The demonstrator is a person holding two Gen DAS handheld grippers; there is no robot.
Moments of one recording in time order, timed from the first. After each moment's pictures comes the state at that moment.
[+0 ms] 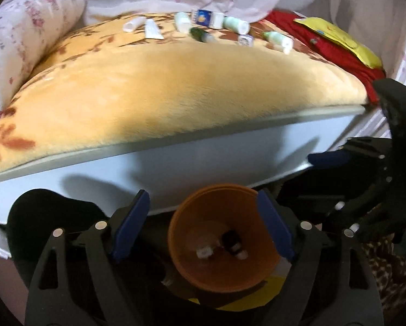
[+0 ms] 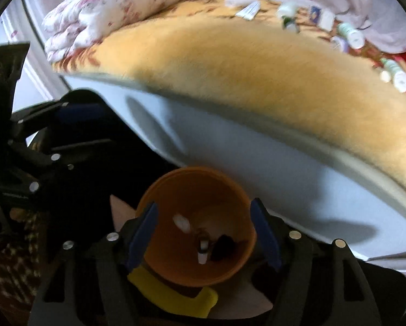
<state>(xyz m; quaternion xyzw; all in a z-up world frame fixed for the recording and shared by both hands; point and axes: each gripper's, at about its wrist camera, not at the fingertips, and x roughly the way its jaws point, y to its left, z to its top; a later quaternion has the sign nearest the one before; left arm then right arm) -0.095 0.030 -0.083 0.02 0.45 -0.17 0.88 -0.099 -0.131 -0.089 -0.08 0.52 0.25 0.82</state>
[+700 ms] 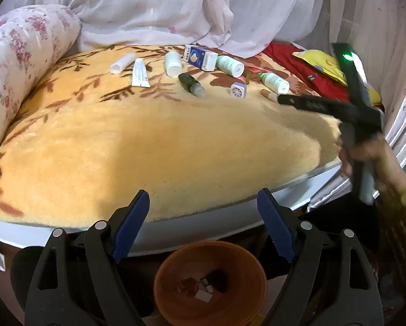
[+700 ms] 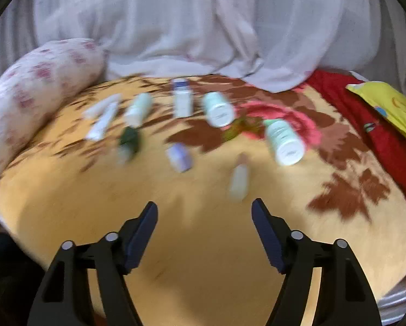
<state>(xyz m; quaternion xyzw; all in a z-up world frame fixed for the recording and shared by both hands) -0.039 -0.011 -0.043 -0.01 0.39 -0.19 0.90 0.074 -0.245 -0.027 -0.02 0.38 0.04 0.92</state>
